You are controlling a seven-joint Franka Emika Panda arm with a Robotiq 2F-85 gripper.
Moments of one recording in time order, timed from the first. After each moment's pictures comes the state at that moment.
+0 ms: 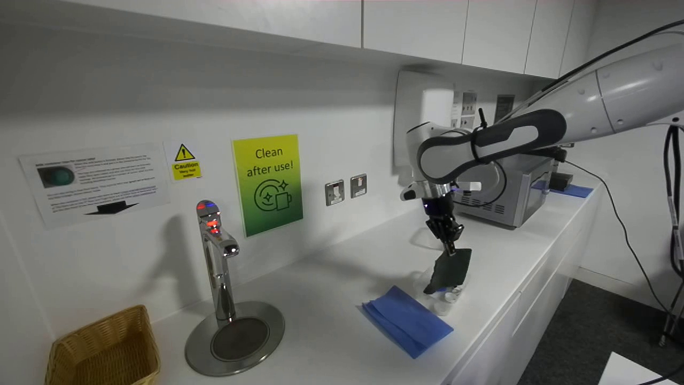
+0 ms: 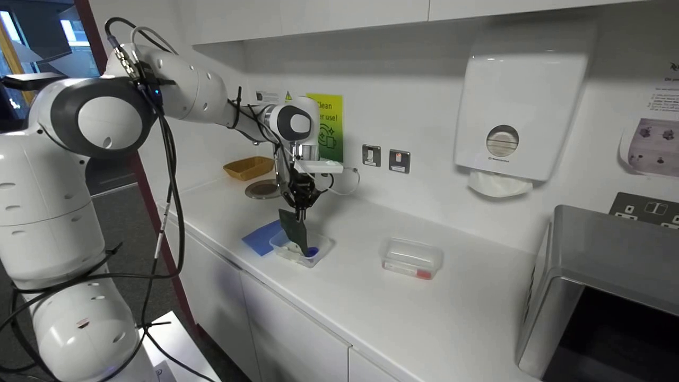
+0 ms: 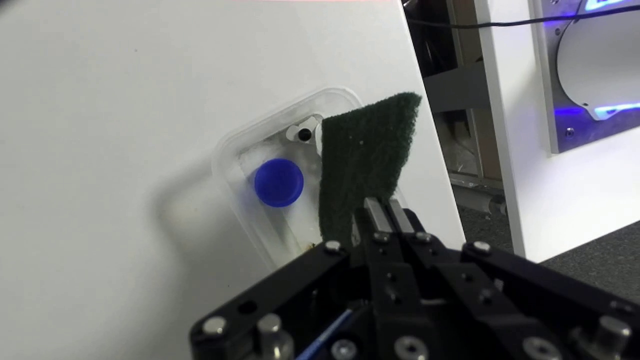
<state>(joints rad) 0.05 0.08 0.05 -1.90 -0.12 1.70 -1.20</state>
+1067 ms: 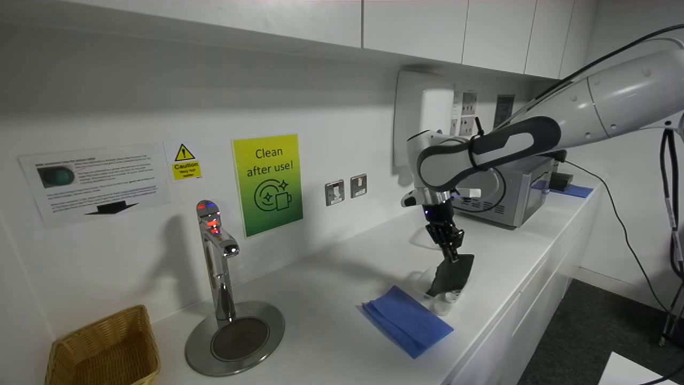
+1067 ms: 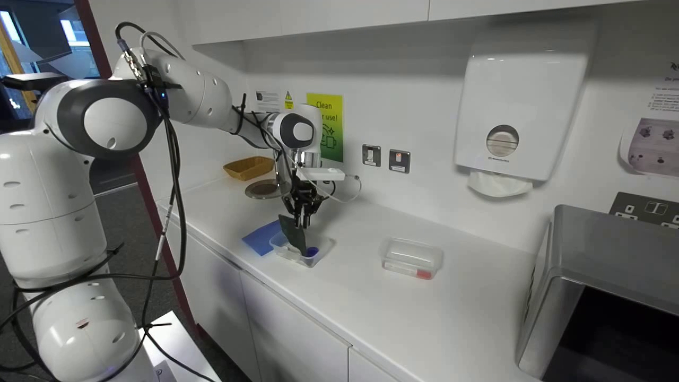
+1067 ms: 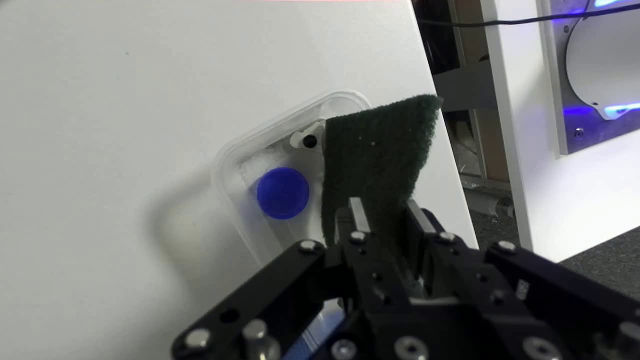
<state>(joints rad) 0.04 0.10 0.04 -1.93 -0.12 1.73 -1.19</state>
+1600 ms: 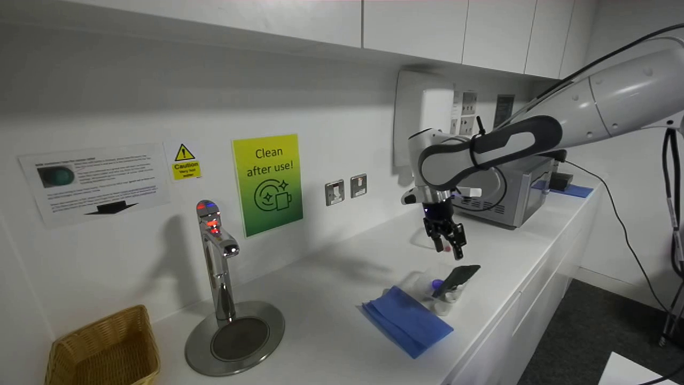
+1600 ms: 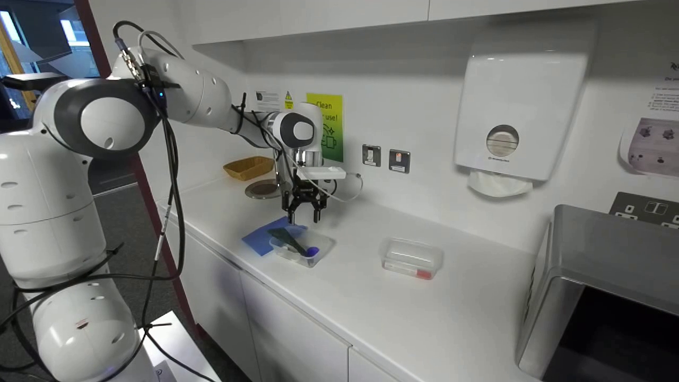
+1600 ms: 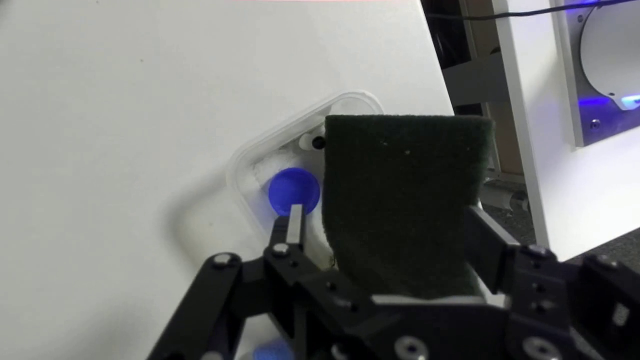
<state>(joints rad) 0.04 0.09 0.04 -1.93 -0.12 1.76 -1.17</state>
